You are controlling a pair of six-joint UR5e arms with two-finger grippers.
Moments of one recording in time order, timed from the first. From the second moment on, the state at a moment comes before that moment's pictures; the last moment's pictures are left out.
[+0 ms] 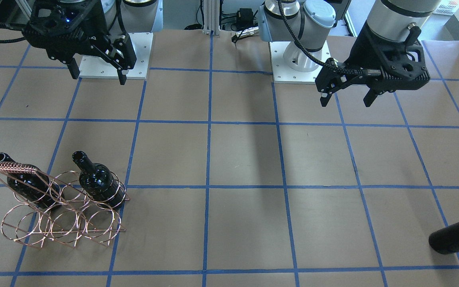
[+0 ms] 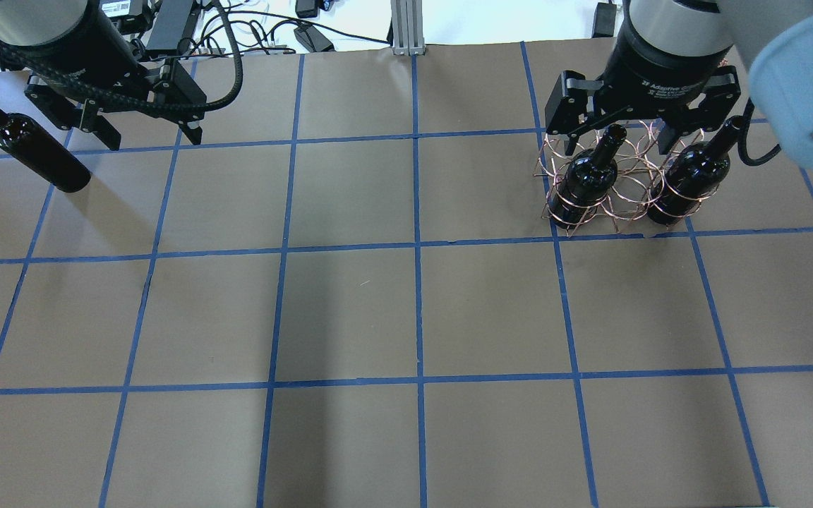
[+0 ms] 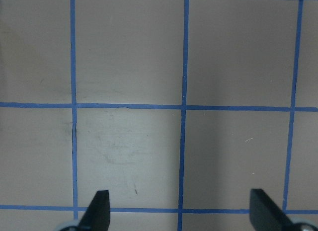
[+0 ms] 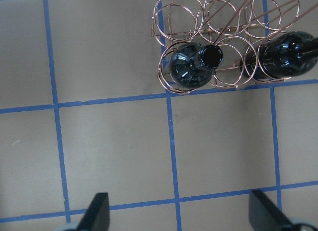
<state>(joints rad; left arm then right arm) -1.48 -1.57 -1.48 -1.60 1.57 0.04 1.67 -1.64 1.55 -1.58 -1.65 0.18</state>
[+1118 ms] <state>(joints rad) -1.09 -1.85 -1.17 -1.67 1.55 0.33 1.67 -1.64 1.55 -1.58 -1.64 0.18</state>
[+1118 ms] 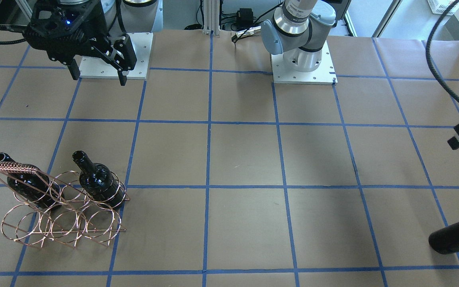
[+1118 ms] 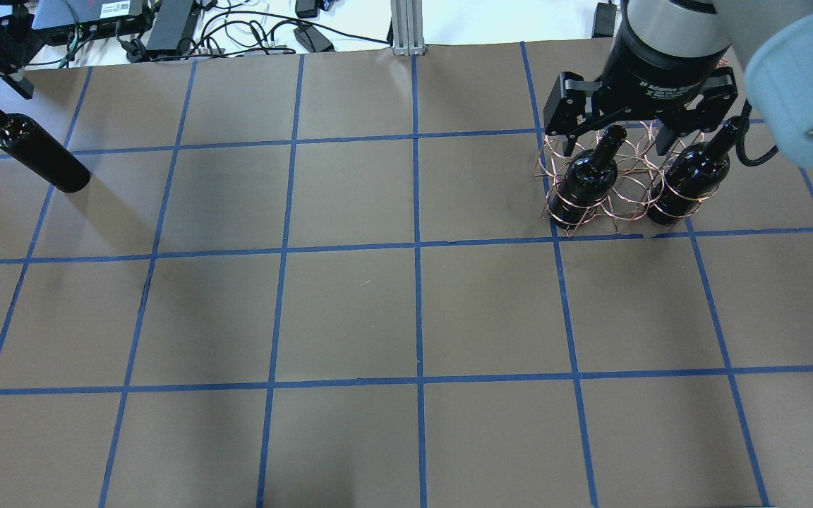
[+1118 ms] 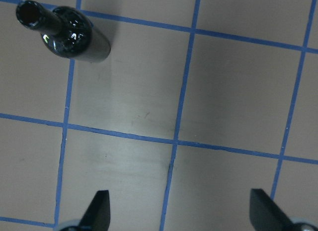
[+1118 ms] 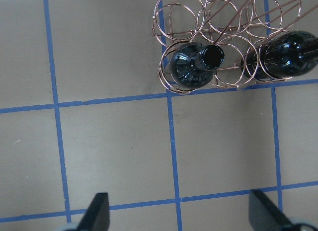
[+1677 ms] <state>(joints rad) -0.98 -1.99 -1.09 -1.58 1.55 0.48 1.67 -1.64 1.55 -1.58 -1.64 0.18</state>
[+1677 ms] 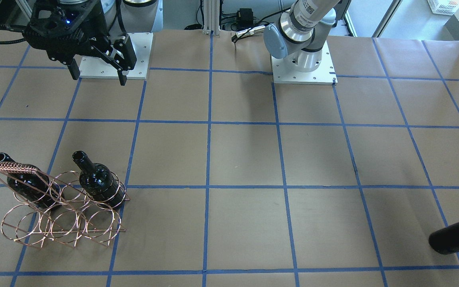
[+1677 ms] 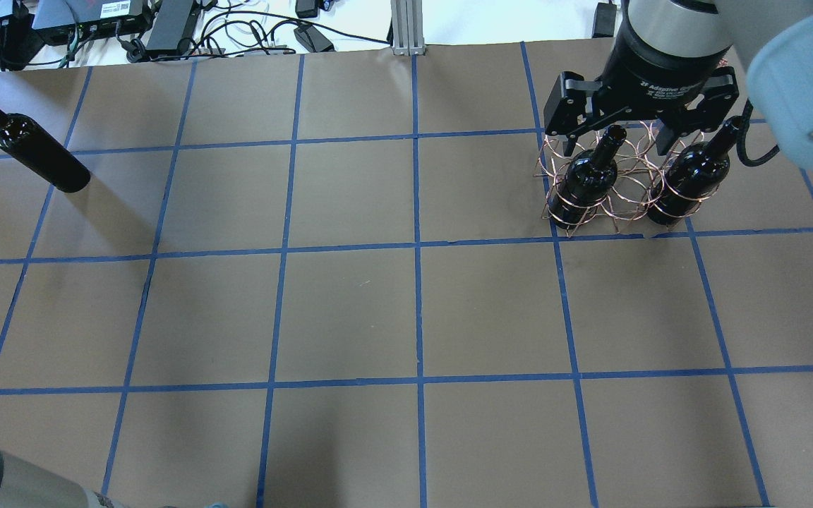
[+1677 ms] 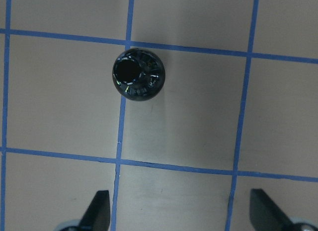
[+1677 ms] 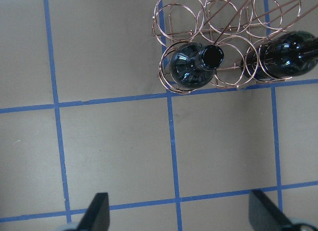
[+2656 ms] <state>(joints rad) -0.96 -2.14 -1.09 -1.38 1.49 0.47 1.67 -1.64 1.55 -1.58 -1.64 0.18</state>
